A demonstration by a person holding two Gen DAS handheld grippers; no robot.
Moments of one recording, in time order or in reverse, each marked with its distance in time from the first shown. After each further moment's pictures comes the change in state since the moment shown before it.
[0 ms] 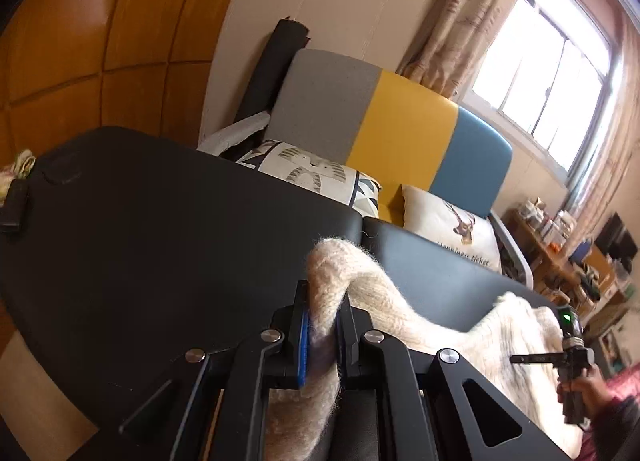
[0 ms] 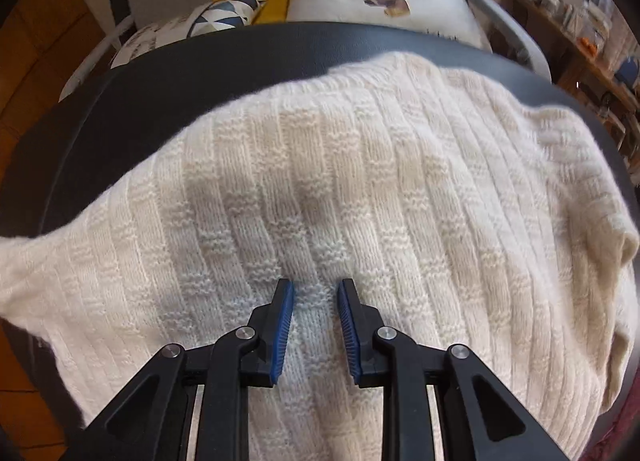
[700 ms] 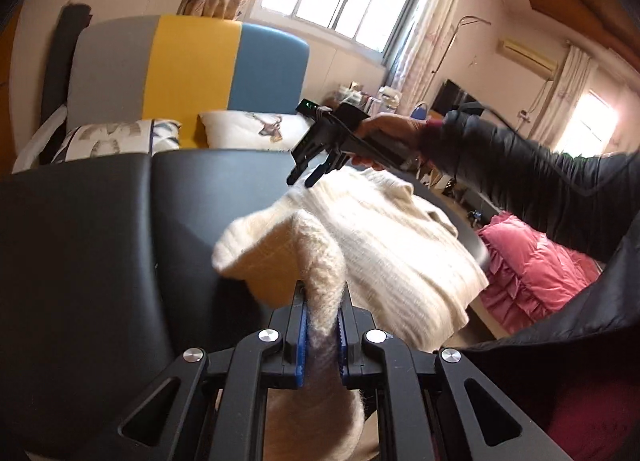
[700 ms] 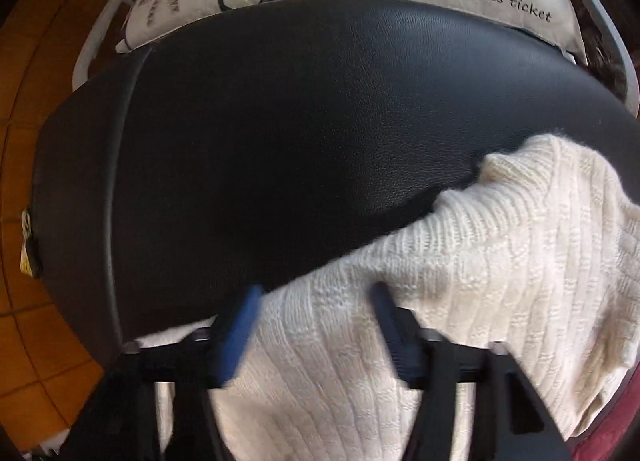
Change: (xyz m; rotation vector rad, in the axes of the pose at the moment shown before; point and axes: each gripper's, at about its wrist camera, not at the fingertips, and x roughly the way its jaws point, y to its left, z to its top) left arm -0.050 -0.087 -0.060 0.403 0.284 -0.537; right arm 0.024 0.050 0.119 0.020 0.423 0.160
